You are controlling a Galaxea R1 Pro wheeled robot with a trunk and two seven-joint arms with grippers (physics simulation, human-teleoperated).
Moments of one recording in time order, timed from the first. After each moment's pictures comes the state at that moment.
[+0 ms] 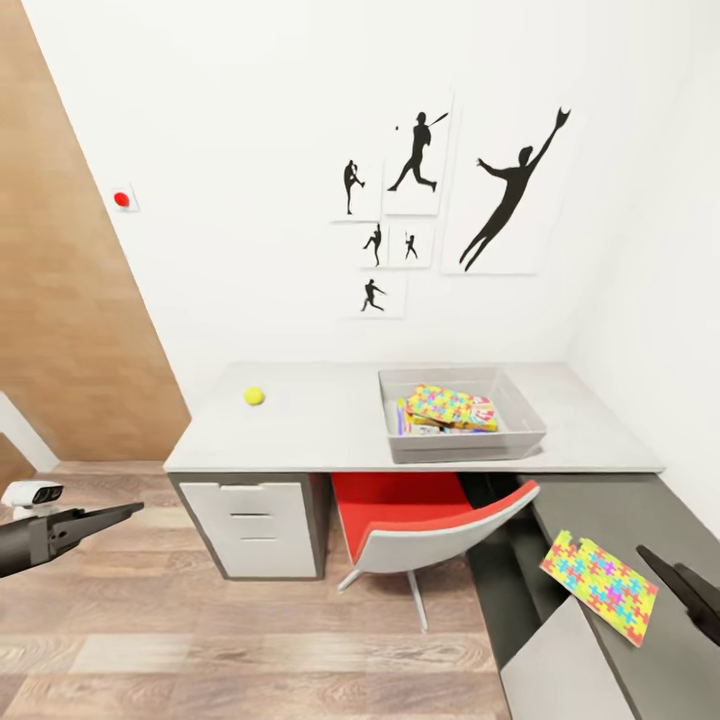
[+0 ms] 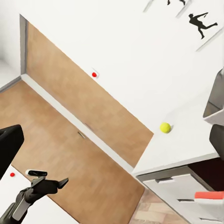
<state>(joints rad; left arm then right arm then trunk) -0.31 0.50 0.47 -1.40 0.26 0.95 -1.57 0.01 -0.17 -0.82 -1.58 -0.67 0.80 1.41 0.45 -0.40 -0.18</state>
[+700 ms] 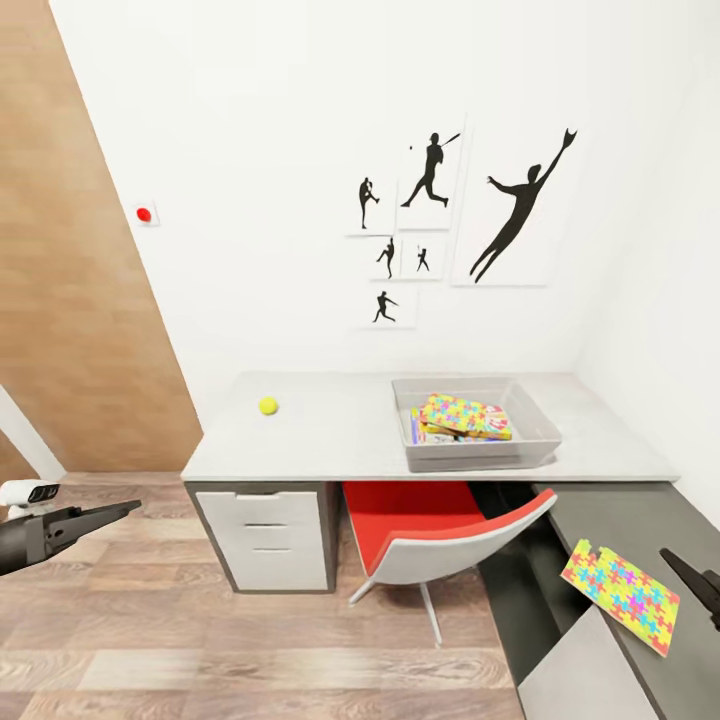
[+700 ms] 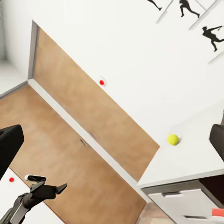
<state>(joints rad) -0.31 0.50 0.48 -1.40 0.26 0.95 -1.57 0.01 -0.17 -0.88 -1.57 -0.67 0.80 1.45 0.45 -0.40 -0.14</state>
